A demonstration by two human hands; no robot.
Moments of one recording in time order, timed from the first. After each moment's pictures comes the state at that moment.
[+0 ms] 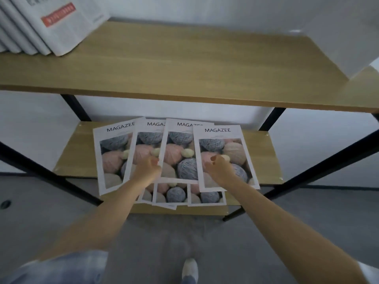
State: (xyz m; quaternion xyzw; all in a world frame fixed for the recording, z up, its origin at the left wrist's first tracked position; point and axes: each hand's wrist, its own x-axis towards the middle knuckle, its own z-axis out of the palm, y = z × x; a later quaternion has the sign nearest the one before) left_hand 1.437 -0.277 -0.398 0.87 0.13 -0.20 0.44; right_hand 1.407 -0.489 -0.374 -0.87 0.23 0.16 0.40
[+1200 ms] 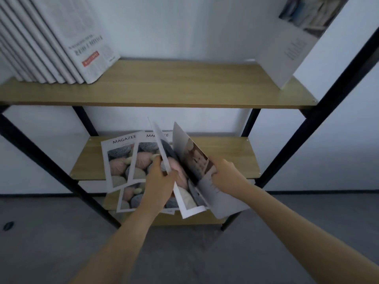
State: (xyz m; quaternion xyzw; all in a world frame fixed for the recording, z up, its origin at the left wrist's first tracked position) left_hand 1.291 -0.325 -0.278 0.80 0.06 -0.04 0.60; right_hand 1.284 -0.501 -0.246 -0.92 0.02 0.13 0.36
